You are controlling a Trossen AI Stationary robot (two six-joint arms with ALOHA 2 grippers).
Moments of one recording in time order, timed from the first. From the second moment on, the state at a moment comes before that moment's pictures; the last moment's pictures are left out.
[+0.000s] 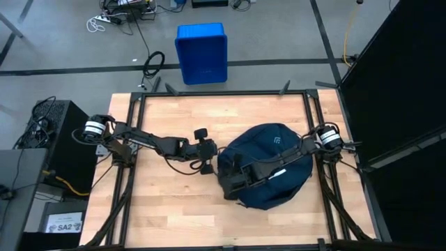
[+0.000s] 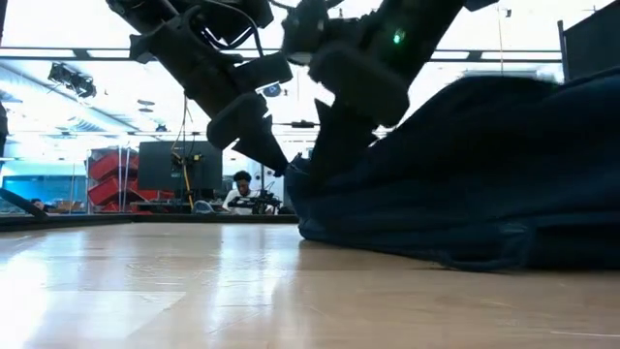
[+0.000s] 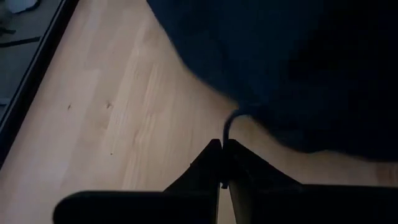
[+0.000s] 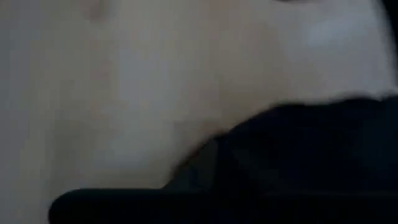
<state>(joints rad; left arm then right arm) -0.10 1.60 0.88 -0.08 -0.41 0.02 0.36 1.99 1.38 -0.39 0.38 0.27</state>
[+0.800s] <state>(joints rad) -0.06 1.60 0.88 -0.11 -0.55 0.04 0.66 1.99 1.38 -0.62 0.16 0.52</state>
